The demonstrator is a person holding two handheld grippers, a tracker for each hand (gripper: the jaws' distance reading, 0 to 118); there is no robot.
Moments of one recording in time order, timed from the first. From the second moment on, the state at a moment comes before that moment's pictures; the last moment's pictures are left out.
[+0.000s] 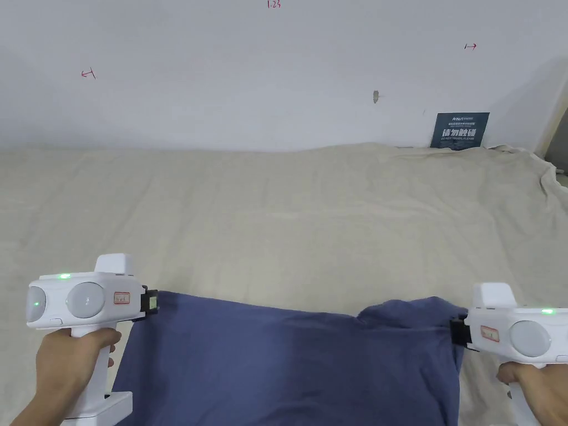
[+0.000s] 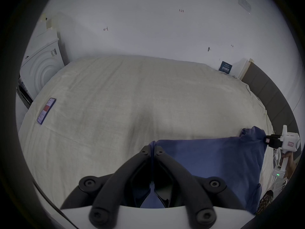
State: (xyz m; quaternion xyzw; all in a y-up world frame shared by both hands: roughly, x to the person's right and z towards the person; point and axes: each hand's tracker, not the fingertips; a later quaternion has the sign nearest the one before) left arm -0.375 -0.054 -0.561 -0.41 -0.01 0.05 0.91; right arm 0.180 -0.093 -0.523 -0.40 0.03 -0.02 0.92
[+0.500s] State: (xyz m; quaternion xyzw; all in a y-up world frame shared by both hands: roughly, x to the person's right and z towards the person) left arm -0.373 0.097 -0.501 -0.28 0.00 0.04 0.96; right arm 0.205 0.085 -0.453 -0.20 0.04 -0.04 0.98
